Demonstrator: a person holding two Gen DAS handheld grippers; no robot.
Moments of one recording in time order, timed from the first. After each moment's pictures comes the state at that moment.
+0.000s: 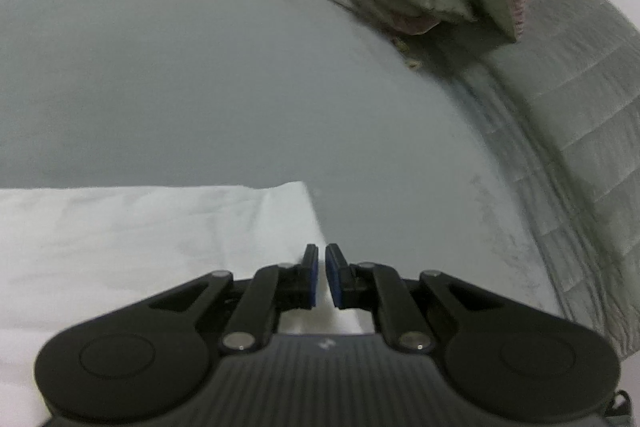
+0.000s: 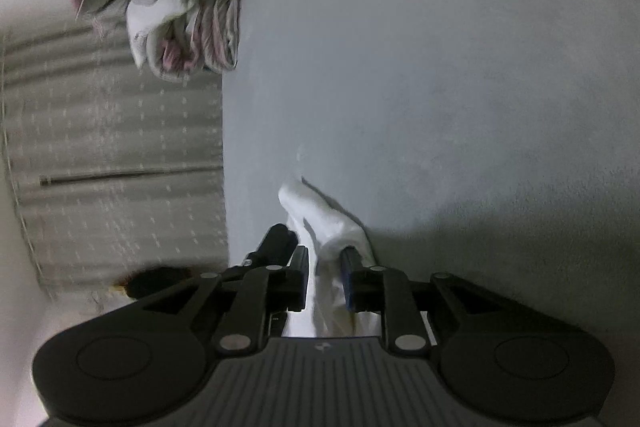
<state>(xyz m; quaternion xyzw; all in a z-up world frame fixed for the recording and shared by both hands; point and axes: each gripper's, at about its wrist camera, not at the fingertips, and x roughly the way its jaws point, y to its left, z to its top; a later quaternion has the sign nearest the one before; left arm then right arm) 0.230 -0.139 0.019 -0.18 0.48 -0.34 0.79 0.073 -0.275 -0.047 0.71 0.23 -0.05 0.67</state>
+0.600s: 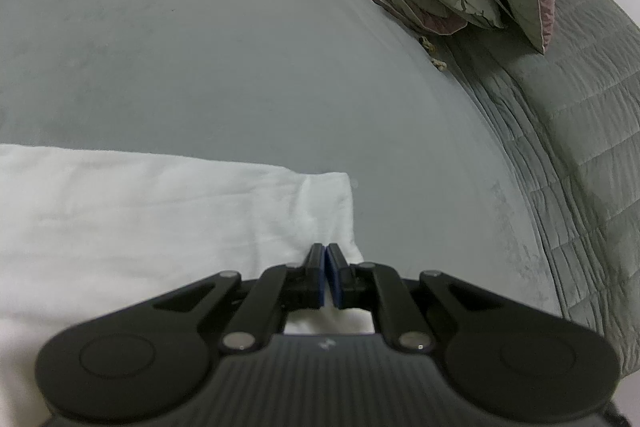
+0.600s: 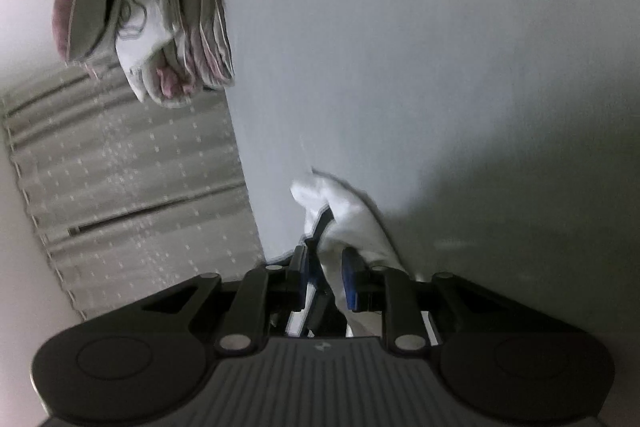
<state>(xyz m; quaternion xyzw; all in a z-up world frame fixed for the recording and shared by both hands) 0.231 -0.131 -0.001 -0.20 0.49 -0.32 0.79 0.080 -0.266 -0.059 0.77 0.19 -0.04 0.61</state>
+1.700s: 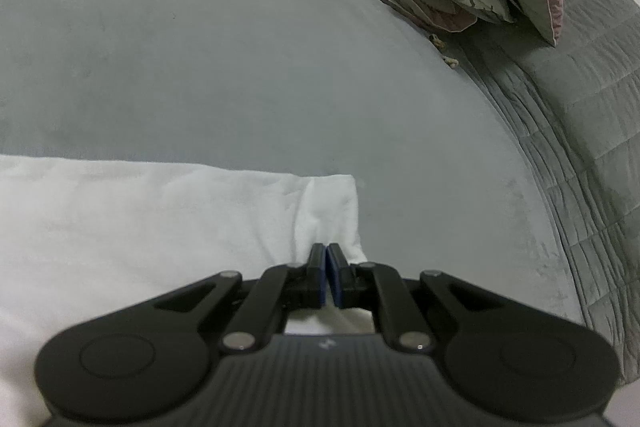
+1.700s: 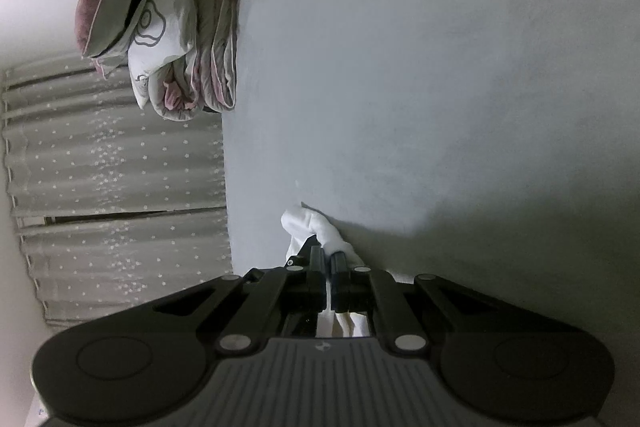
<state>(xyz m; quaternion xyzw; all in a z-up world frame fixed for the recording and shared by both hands) 0.218 -0.143 0.002 -0.18 0.48 -0.30 0.80 0.048 -0.273 -0.036 0.70 0.19 -0.09 0.68</state>
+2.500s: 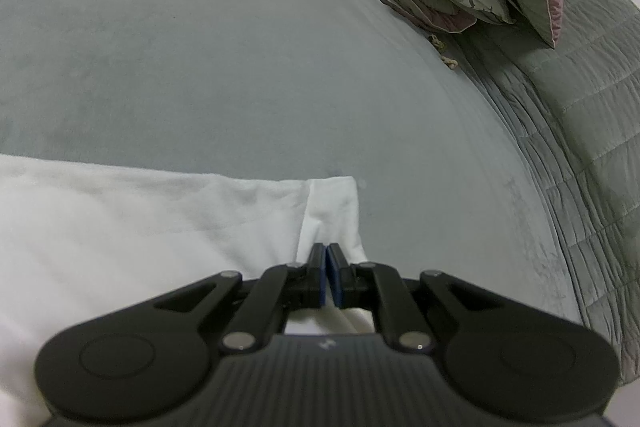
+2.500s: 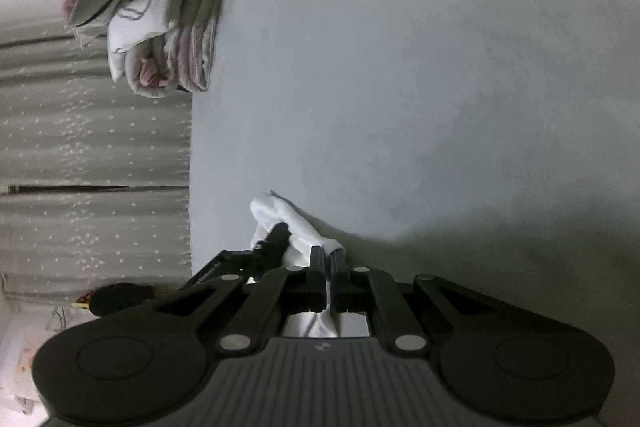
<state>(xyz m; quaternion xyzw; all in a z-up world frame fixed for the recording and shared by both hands) 0.216 -0.142 0.004 -0.18 0.48 -0.30 0.80 0.033 -0.279 -0.029 0.67 0.25 -0.11 0.70</state>
